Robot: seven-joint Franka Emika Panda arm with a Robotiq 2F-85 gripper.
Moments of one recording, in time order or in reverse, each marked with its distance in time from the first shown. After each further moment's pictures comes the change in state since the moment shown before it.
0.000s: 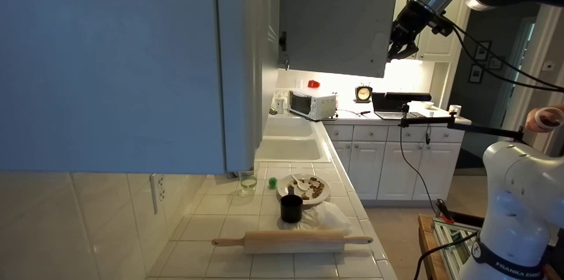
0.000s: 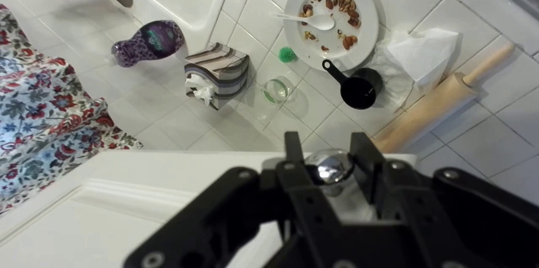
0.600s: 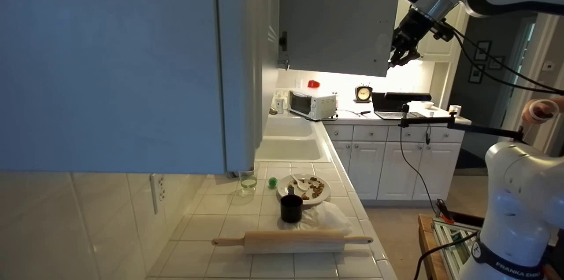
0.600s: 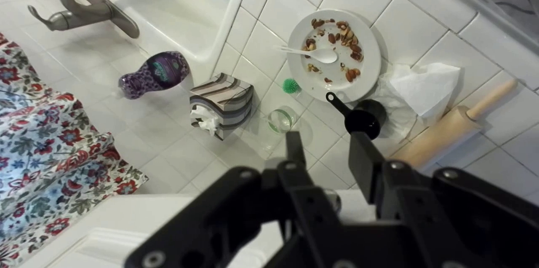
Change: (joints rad) arm -0.061 -0.013 -0.037 -0.031 -0.034 0.007 -0.051
